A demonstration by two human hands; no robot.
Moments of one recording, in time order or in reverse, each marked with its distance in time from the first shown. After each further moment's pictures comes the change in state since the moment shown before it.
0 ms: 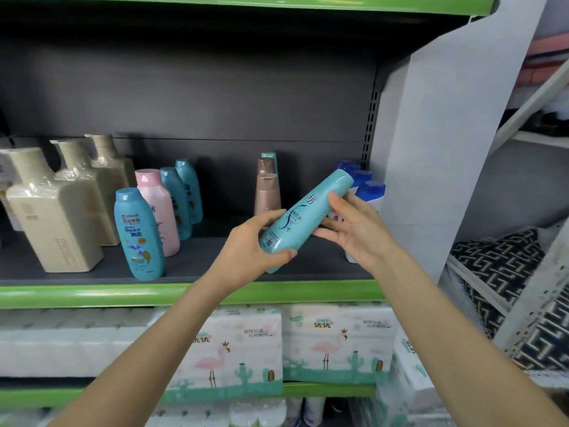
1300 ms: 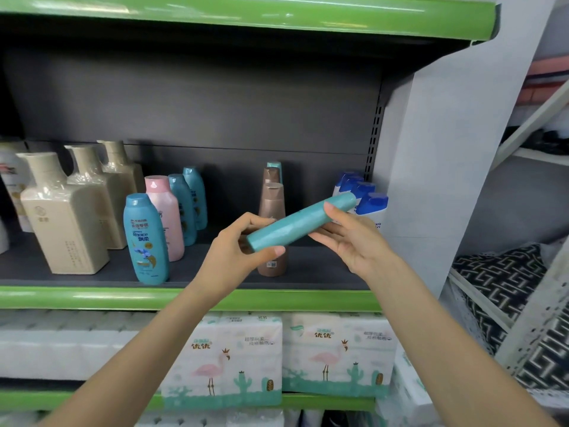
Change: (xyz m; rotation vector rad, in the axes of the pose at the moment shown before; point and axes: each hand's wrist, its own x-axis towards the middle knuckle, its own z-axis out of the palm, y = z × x) left_hand -0.015 0.002 -0.020 -0.183 0.113 -0.040; right_hand 0.001 -0.004 0.015 0.128 0.209 0.120
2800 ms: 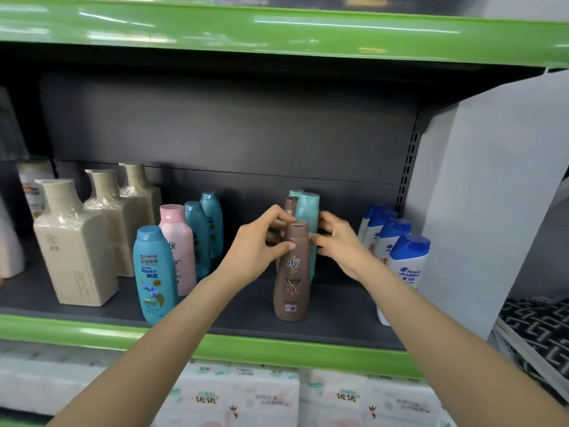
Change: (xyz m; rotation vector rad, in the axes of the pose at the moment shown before) left_hand 0.092 -0.019 -0.014 0.263 0.006 0.084; right_hand 0.124 0.020 0.022 -0.737 -0.266 -0.217
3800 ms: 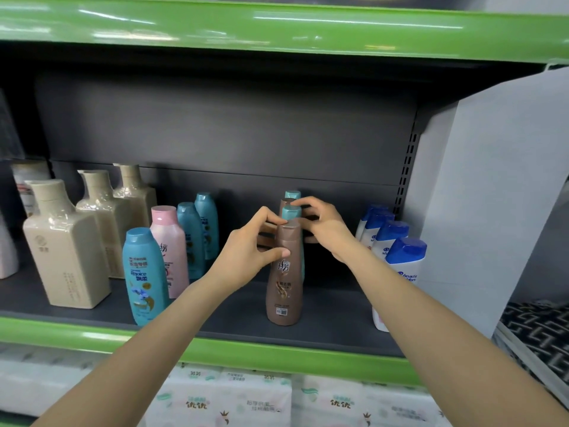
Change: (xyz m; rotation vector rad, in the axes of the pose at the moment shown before) left_hand 0.000 -0.005 0.005 -0.108 -0.005 -0.023; right_hand 0.038 -0.010 -0.001 -0.185 0.023 -0.028
